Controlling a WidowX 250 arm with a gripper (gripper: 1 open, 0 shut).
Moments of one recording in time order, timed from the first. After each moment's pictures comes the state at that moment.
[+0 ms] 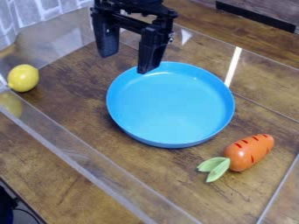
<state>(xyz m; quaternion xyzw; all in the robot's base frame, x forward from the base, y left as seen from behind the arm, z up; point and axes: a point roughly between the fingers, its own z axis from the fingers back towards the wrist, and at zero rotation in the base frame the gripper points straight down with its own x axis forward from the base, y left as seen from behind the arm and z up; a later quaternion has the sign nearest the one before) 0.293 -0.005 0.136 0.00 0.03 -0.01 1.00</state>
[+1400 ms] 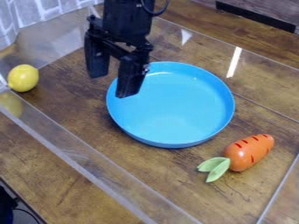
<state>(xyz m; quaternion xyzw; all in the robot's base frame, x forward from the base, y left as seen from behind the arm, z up) 0.277 0.012 0.102 0.00 0.09 -0.10 0.99</state>
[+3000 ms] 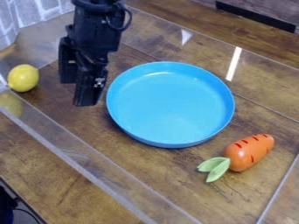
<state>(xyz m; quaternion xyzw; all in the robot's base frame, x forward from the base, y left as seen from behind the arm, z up) 0.257 0.050 0.085 0.02 0.13 -0.21 0.97</state>
